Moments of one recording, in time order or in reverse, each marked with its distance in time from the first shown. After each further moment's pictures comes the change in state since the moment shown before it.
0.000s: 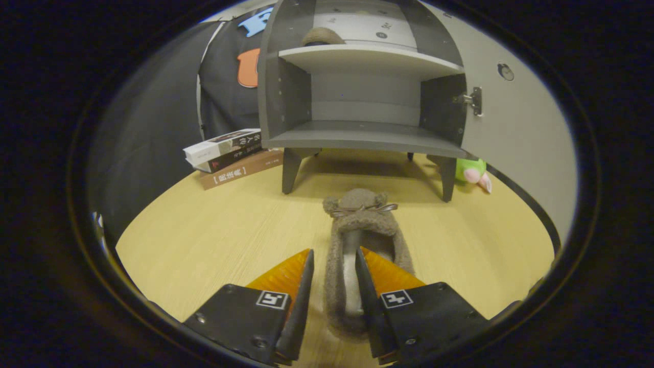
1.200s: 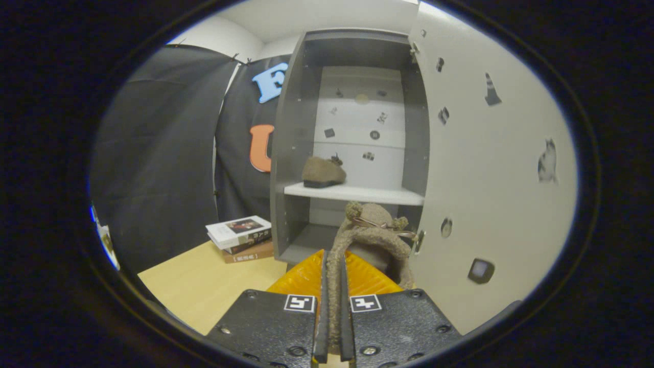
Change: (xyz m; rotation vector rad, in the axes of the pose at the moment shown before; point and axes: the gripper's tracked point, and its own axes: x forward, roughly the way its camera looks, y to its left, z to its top) arm -0.211 -0.033 0.223 -0.056 -0.464 -0.028
